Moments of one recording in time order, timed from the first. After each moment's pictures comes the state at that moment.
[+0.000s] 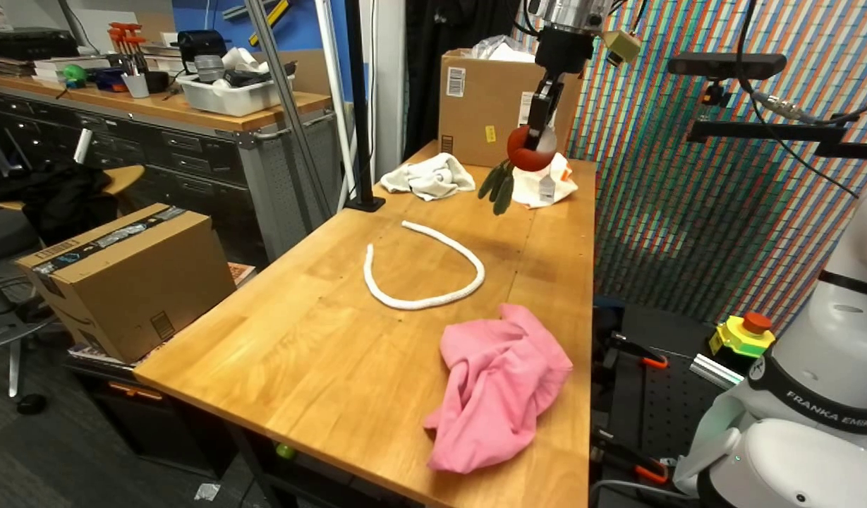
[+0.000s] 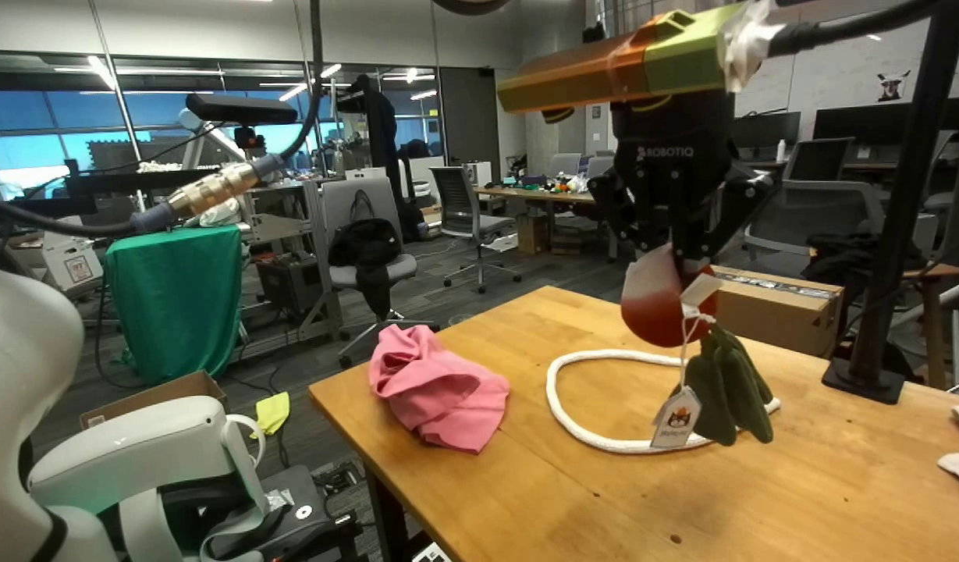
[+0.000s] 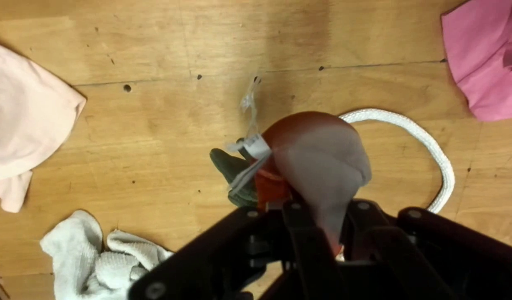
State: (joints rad) arm -0.09 -0.37 -0.18 -2.34 -0.03 2.12 -0.35
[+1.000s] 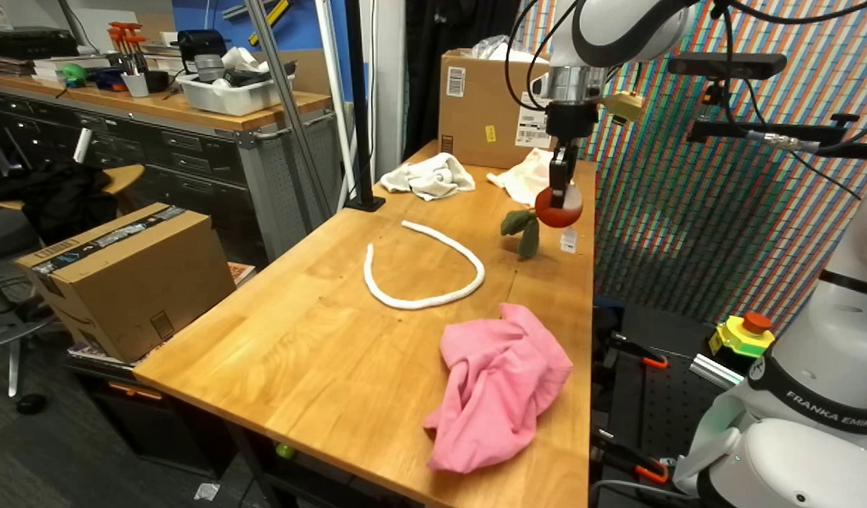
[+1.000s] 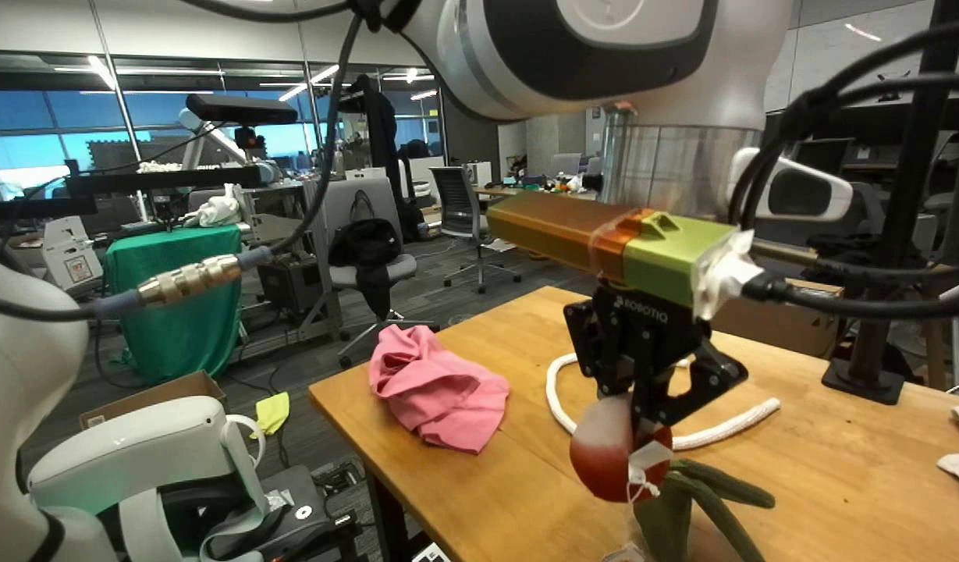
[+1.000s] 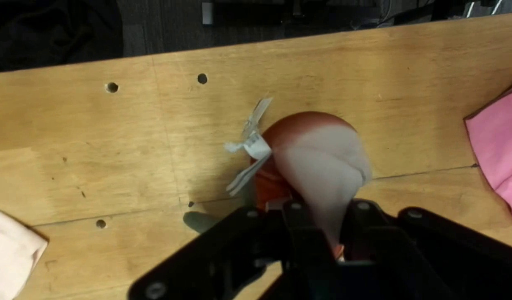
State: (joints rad) arm -0.12 -0.26 -0.21 -2.45 -0.06 2.09 -0.35
